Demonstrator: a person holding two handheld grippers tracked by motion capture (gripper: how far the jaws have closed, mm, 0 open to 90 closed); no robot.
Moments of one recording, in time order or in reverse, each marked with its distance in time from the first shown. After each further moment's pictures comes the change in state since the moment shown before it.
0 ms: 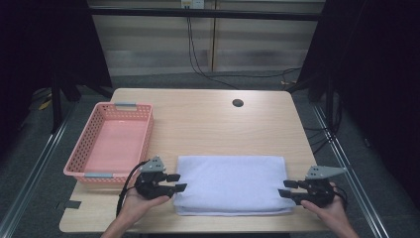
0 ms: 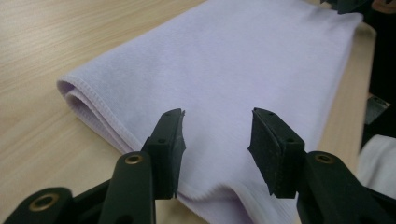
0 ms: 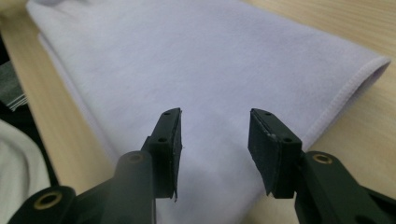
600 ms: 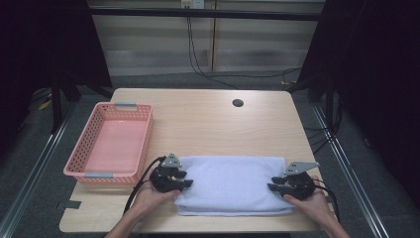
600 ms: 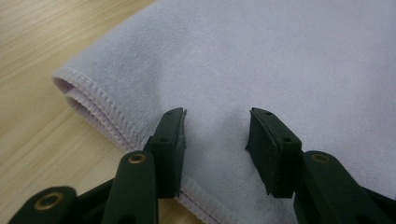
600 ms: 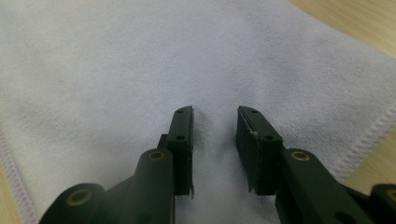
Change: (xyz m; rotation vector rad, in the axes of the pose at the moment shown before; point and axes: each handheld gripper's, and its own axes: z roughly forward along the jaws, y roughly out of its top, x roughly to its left) left arm 0.004 0.000 0.041 0.122 0.078 0.076; right arm -0.003 0.006 0.043 0.120 -0.096 -0.103
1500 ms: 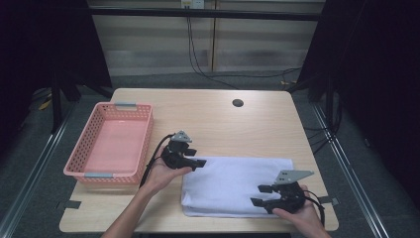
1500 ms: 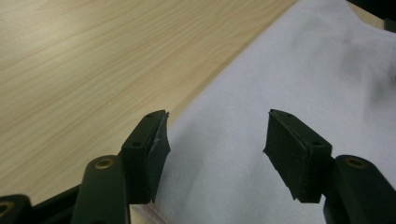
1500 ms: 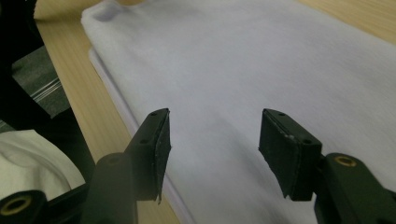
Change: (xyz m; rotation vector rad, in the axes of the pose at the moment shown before) left arm 0.029 0.068 0.011 -0.067 -0.042 -0.068; right arm 0.067 0.031 -0.007 -0.083 0.187 0.052
